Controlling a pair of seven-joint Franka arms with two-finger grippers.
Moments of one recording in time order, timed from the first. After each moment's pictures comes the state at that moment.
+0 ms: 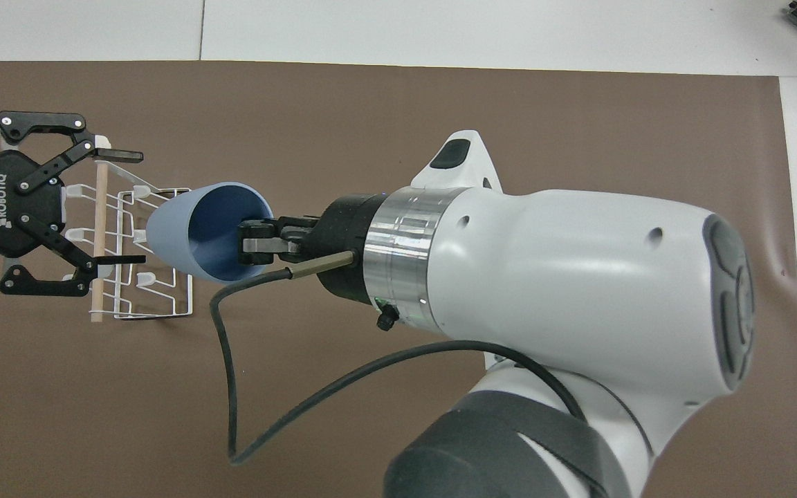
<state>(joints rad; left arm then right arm) 0.06 -0.17 -0.09 -1.75 -0.89 1.67 -1.43 0.38 0.09 0.28 -1.55 0.63 2.30 0.30</state>
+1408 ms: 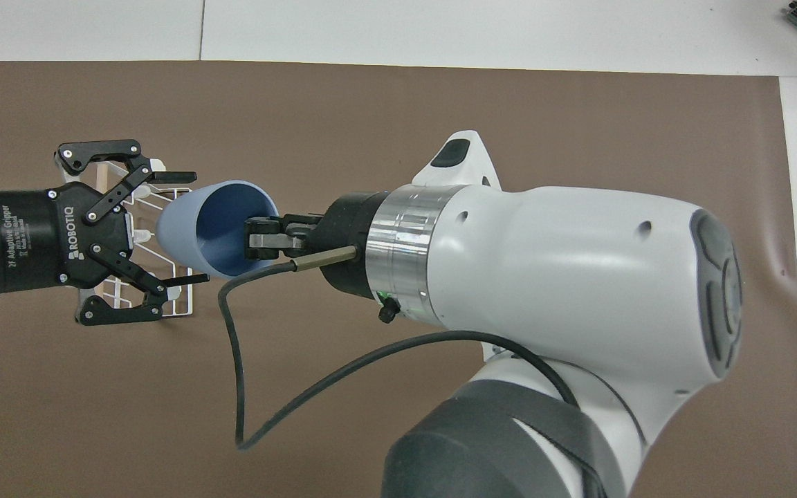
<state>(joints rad) 0.03 -0.26 -0.18 -1.90 -0.90 1.89 -1.53 0.39 0.10 0.27 -1.56 0.63 2.31 0.30</state>
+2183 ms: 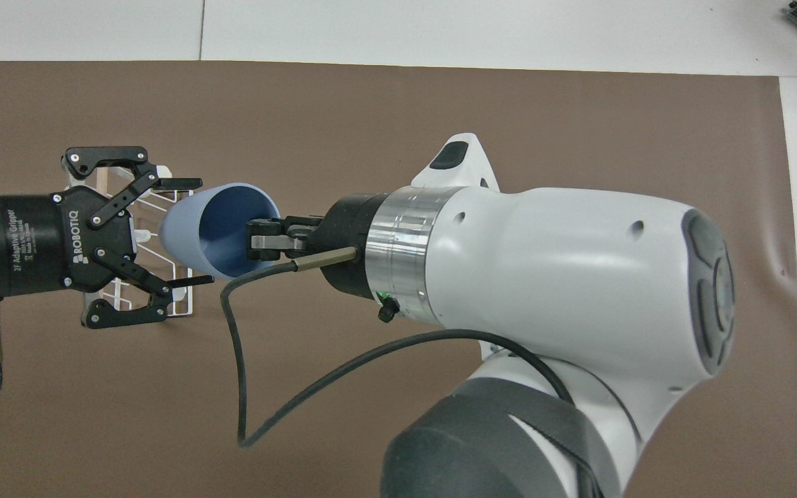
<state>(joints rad) 0.03 -0.27 -0.19 -1.91 -0.89 1.89 -1.52 0.38 0.10 0.27 -1.58 0.63 2.31 0.30</state>
